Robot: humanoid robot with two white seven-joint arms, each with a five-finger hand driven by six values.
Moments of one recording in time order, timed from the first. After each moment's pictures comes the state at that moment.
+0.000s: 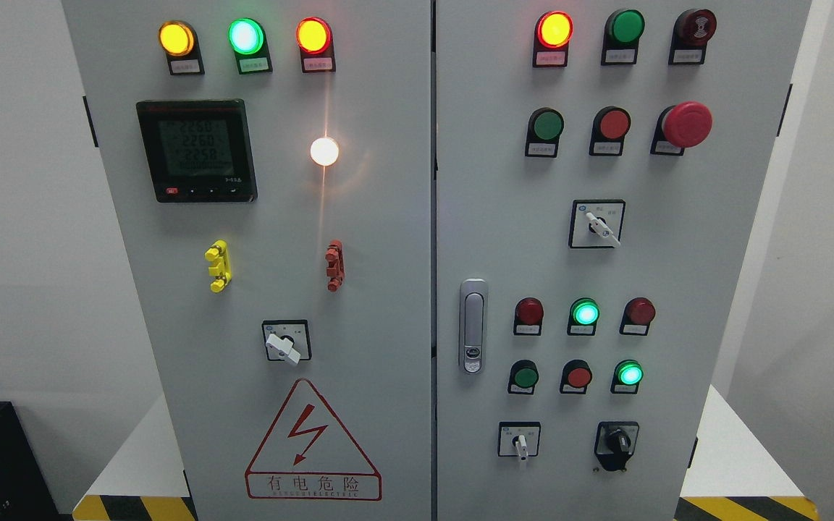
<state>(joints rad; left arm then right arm) 0.00 -0.10 -0.13 0.00 0.06 -0.07 -0.02 -0.04 0.11 -0.08 -1.67 1.24 0.19 0.09</state>
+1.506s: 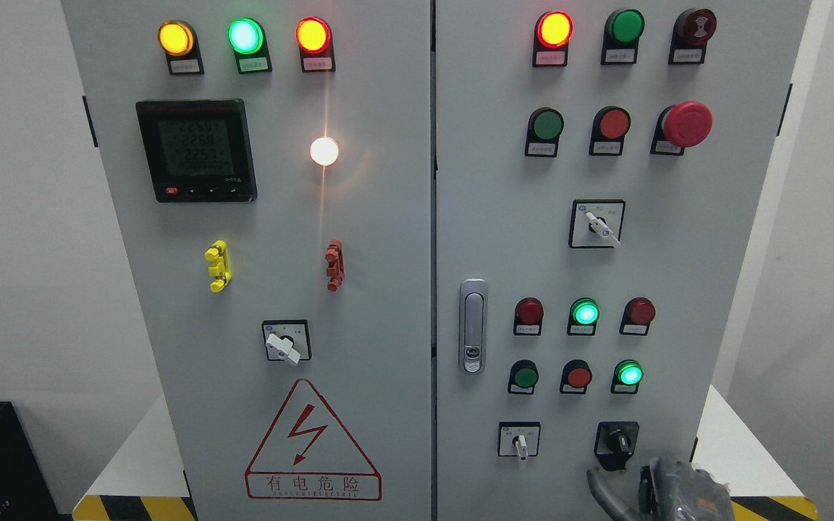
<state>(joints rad) 0.00 -0.10 -0.13 0.00 0.06 -0.07 -0.02 -0.23 0.07 -0.11 -1.68 1.29 0.26 0.23</state>
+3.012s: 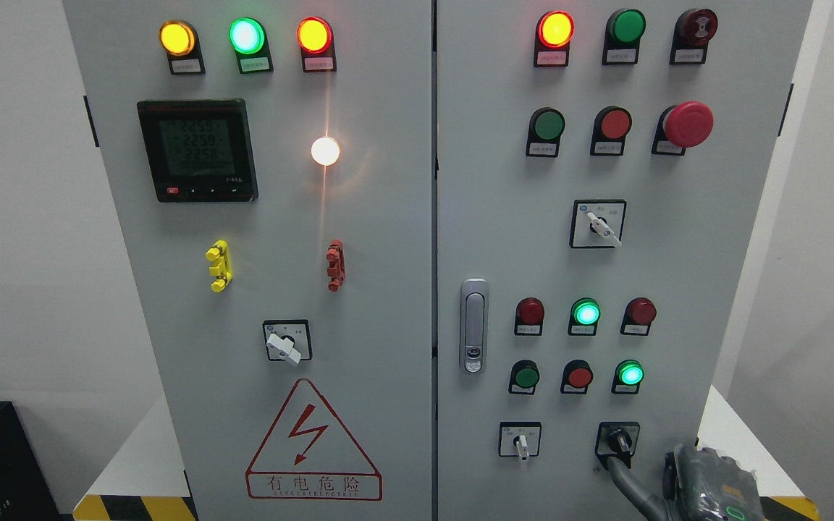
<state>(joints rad) 0.00 -0.10 -0.13 0.00 0.06 -0.07 -0.02 -0.26 0.06 -0.16 -1.68 1.32 0.25 0.24</state>
